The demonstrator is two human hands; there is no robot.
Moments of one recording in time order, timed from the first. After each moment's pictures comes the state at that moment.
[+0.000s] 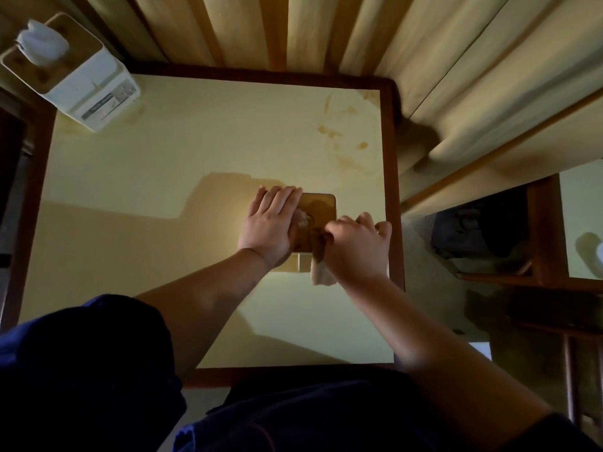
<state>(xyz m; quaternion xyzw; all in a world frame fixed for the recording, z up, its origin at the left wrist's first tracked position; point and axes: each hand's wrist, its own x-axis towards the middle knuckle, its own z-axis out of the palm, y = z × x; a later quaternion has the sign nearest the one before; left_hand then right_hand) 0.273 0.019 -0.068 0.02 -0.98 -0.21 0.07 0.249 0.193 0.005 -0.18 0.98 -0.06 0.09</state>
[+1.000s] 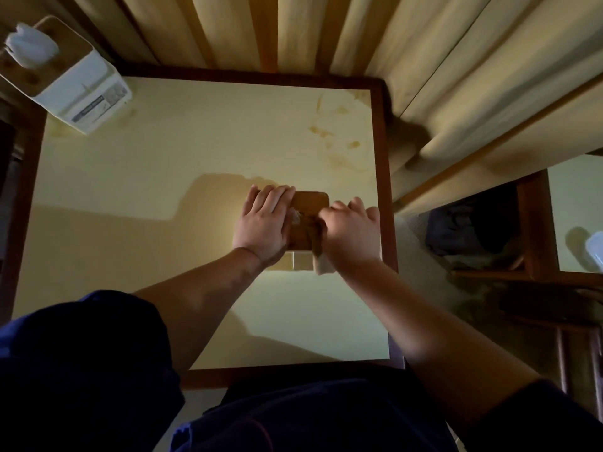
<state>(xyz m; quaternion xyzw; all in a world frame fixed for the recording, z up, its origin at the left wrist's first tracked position) 0.273 0.021 -0.071 0.03 -0.98 -0.20 0.08 0.229 0.193 0.004 -0.23 0.97 -0.04 0.11</state>
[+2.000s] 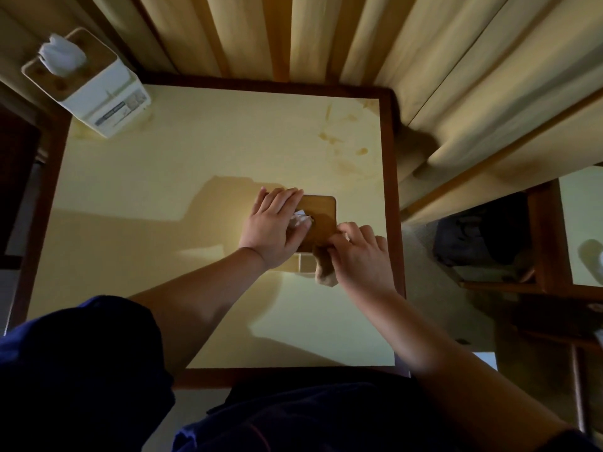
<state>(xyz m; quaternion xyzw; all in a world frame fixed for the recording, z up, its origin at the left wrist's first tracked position) 0.276 0.014 -0.064 0.00 -0.97 -0.25 0.06 0.265 0.226 -0.016 -0.26 0.96 -0.08 0.08</state>
